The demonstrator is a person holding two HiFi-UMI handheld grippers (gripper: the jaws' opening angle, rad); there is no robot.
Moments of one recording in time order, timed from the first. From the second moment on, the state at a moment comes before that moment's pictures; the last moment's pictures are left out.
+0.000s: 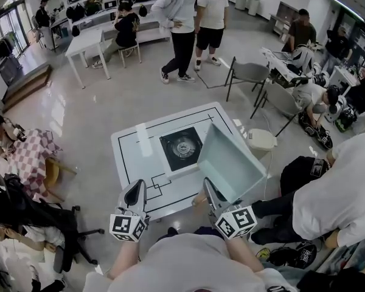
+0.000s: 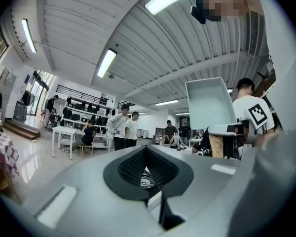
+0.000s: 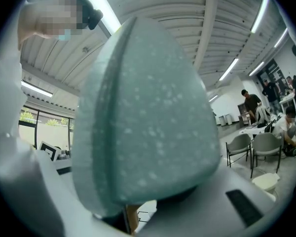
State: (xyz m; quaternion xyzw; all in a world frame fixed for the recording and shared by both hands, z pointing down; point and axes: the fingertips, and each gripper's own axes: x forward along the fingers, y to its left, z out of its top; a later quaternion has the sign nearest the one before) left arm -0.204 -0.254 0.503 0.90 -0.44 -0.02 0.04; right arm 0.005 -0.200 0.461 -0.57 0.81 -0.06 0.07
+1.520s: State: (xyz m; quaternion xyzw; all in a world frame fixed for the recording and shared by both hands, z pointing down) left arm -0.171 -0.326 0.525 0.83 -0.55 0.01 0.07; right arm -0.009 -0.376 0.654 -0.10 0.83 -0.55 0.00
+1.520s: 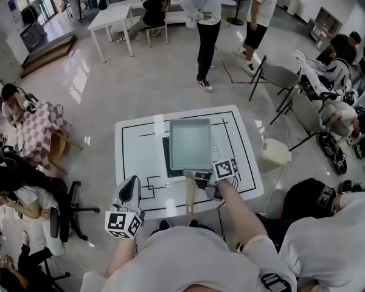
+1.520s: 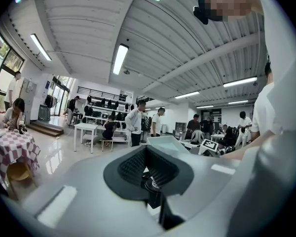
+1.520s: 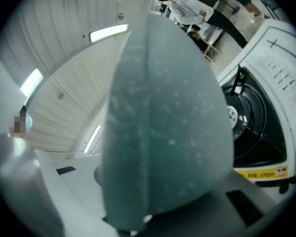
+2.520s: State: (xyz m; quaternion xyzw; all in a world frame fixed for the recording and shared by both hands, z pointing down) left arm -0.163 -0.345 0.538 0.82 -0.57 0.04 0.08; right arm -0.014 -0.412 0.756 -0.01 0.72 -0.69 -0.05
